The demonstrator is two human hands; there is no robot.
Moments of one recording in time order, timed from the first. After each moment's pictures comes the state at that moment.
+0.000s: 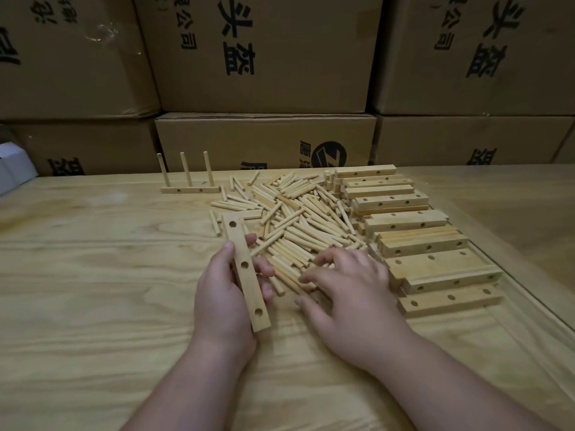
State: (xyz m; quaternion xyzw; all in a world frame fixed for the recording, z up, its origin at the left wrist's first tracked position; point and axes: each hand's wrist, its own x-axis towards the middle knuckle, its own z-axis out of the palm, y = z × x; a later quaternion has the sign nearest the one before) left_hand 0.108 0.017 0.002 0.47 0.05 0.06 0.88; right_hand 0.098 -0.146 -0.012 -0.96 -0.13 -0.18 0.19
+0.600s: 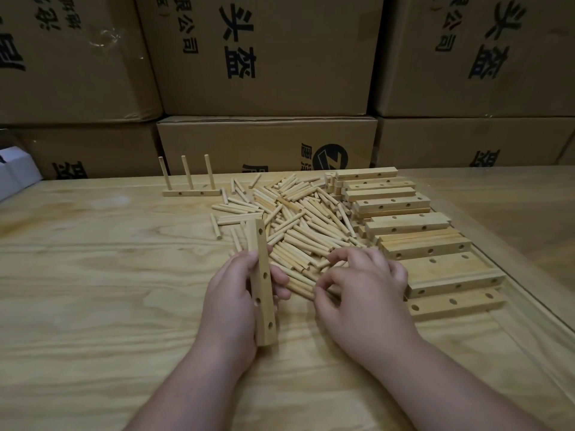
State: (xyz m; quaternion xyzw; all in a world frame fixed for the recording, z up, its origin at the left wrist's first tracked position) left_hand 0.108 0.013 0.000 0.56 0.03 0.03 0.83; right_hand 0.099 -0.148 -0.009 -0.95 -0.04 -0.24 0.17
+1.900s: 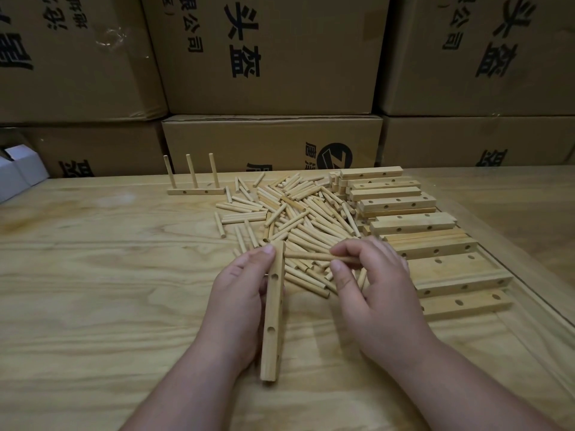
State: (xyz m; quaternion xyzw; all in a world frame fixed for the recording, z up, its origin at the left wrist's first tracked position) left_hand 0.103 0.013 0.007 0.56 0.02 0.02 0.83; right_hand 0.093 -0.155 0.000 -0.85 -0.14 -0.33 0.37
